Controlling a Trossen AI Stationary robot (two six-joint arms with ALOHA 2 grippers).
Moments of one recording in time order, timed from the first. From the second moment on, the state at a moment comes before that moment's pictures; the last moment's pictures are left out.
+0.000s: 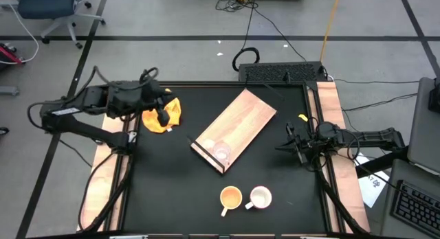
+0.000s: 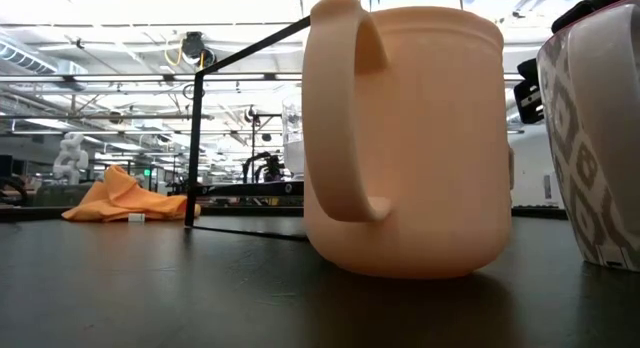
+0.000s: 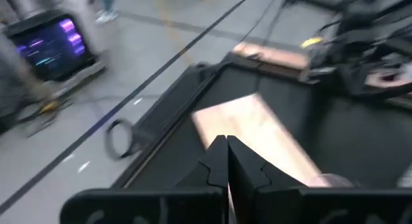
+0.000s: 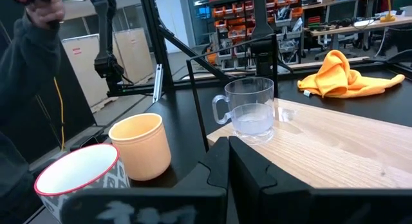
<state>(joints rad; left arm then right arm) 0.01 1.04 1.40 -0.81 -0.45 -0.17 0.00 0.13 0.02 0.08 -0.24 0.17</state>
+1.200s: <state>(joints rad) -0.02 0.67 0.74 -0.19 -0.01 -0.05 -0.01 0.13 0.02 0.08 -0.24 0.18</state>
